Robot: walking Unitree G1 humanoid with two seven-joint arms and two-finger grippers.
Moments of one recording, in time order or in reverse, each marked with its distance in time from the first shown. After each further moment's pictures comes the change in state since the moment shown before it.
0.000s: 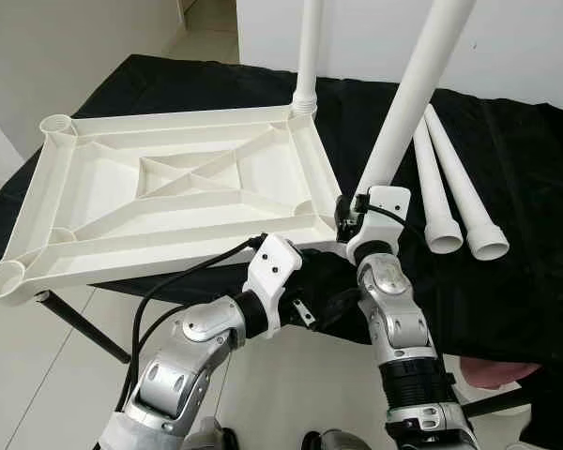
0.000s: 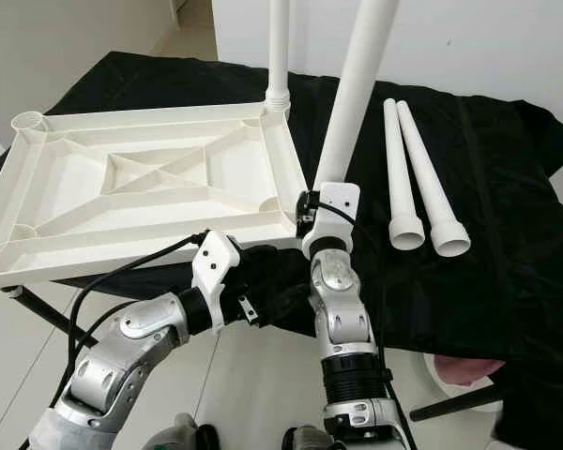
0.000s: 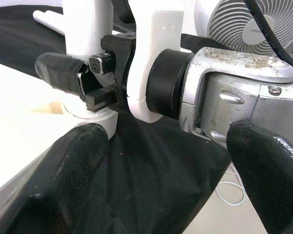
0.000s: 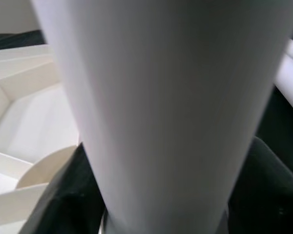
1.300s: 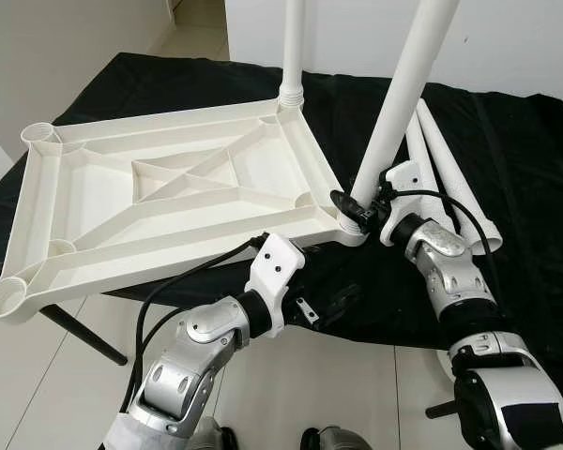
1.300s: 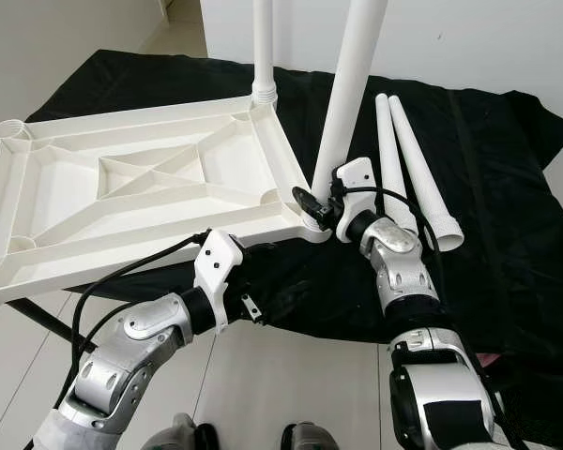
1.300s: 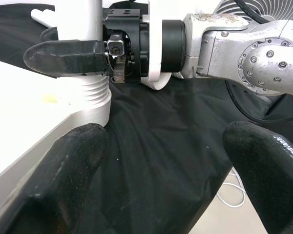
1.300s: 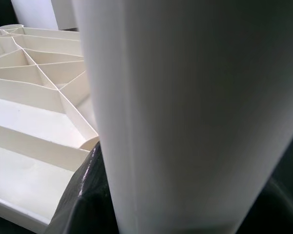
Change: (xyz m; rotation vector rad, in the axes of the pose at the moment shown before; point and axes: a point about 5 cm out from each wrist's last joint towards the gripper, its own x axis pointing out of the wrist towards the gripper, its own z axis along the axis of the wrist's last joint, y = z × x) left arm 0.002 -0.002 0.001 -0.001 -0.010 0.002; right arm 0.044 -0.046 0.013 -0.204 -0.009 0.645
